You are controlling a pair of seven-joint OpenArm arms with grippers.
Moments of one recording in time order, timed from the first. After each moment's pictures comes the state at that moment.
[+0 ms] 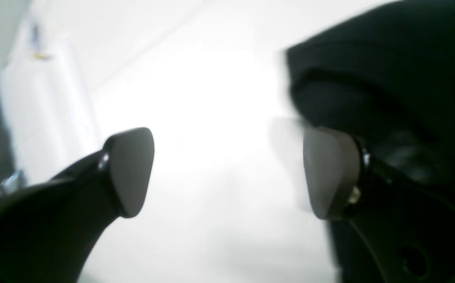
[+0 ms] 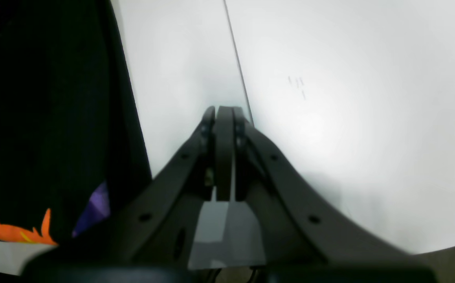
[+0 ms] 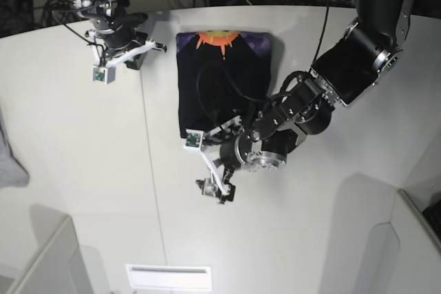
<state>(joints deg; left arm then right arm) -31.9 -17.8 51.0 82.8 18.8 -40.3 23.2 -29.4 -3.4 8.4 112.5 15.7 0.0 -45.5</state>
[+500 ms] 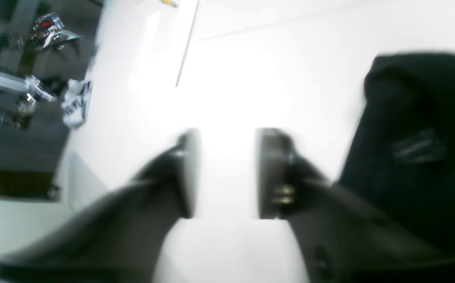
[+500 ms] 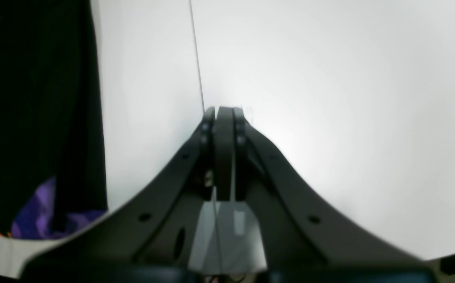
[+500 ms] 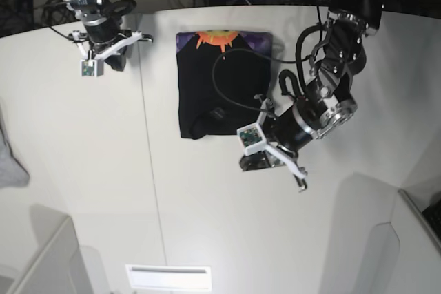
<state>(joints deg) -3.4 -17.4 13.6 110.4 19.3 -40.2 22.2 -34.5 7.0 5.0 112.6 15.7 0.4 -32.0</state>
